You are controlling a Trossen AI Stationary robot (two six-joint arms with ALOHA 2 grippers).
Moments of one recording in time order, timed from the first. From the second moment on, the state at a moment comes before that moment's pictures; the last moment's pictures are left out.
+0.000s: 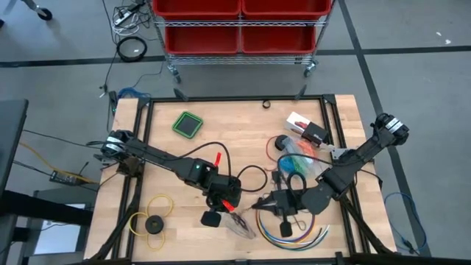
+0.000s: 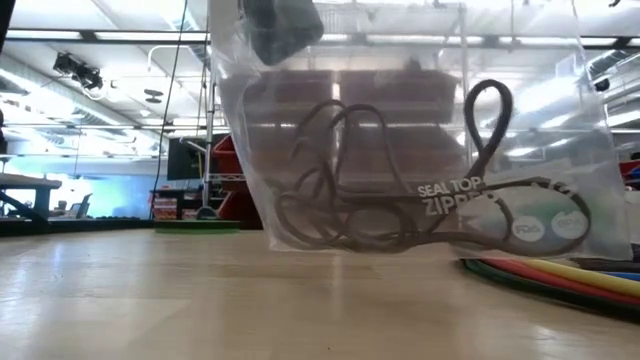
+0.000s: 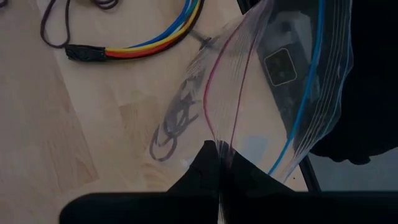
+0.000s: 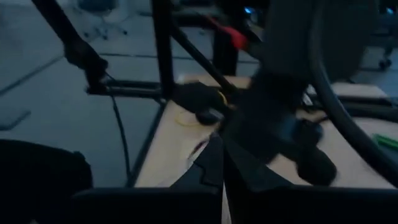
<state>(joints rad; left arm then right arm) -0.32 1.81 1.53 -0.75 0.27 -0.11 0.66 1.45 1.18 -0.03 0.54 0.17</state>
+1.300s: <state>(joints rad) -0.31 1.81 1.53 -0.68 0.25 -0.11 0.64 1.55 1.18 0.39 0.37 -0.08</state>
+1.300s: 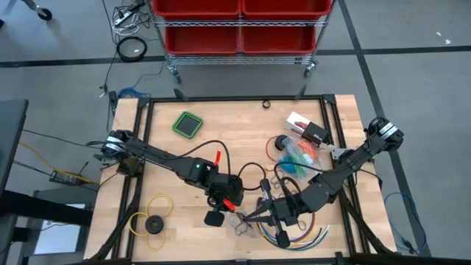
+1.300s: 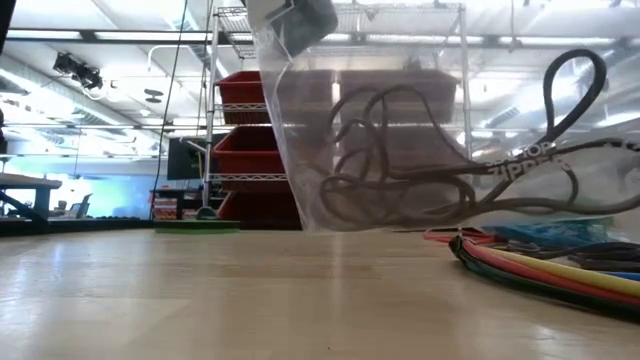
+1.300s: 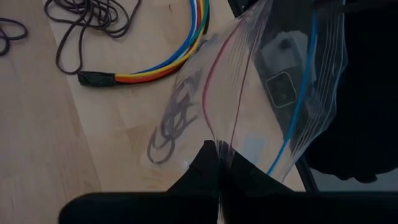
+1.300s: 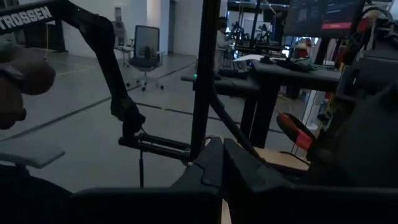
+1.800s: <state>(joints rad) -0.31 1.81 1.53 -0.67 0.25 -0.11 0.64 1.55 1.18 0.30 0.37 0.00</state>
